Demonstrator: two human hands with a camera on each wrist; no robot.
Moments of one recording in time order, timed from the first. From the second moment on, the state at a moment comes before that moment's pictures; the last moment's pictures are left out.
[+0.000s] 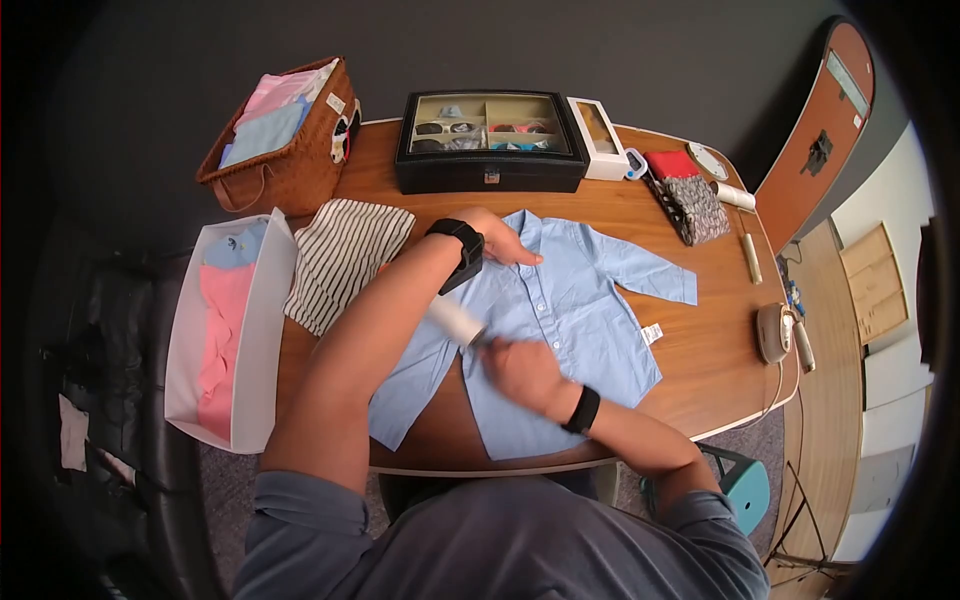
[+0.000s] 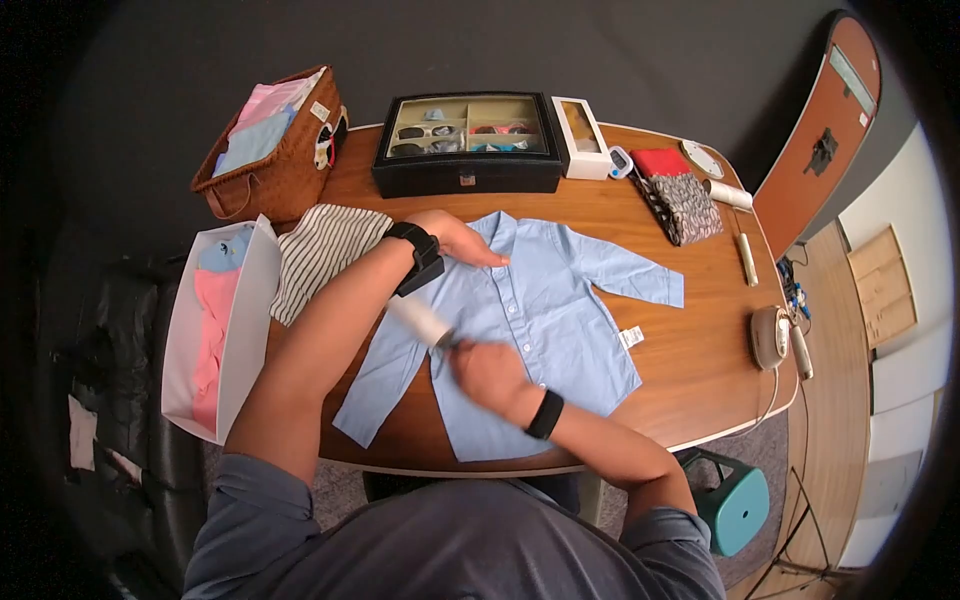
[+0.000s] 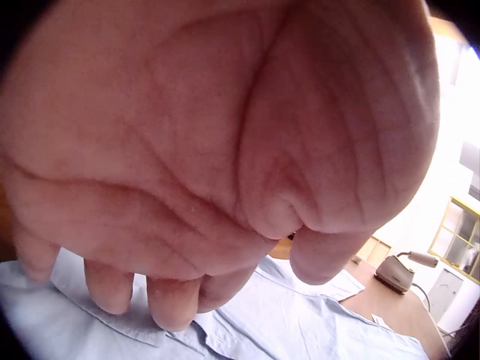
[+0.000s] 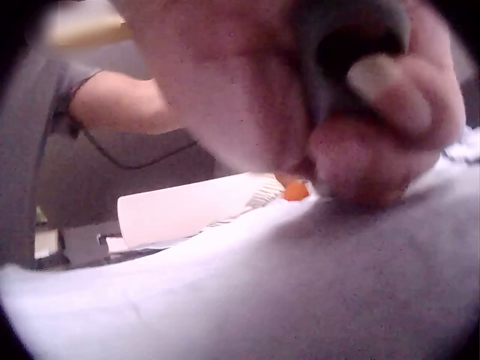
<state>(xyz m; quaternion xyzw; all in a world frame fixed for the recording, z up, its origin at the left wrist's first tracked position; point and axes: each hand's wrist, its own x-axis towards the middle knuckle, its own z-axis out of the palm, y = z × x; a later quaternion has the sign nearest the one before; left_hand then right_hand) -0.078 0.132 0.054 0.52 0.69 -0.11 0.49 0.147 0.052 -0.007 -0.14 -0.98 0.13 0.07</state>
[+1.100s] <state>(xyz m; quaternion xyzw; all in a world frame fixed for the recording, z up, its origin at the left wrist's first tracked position) -0.076 0.137 0.044 0.52 0.70 -0.13 0.48 0.143 0.079 0.012 -0.20 -0.97 0.08 0.11</state>
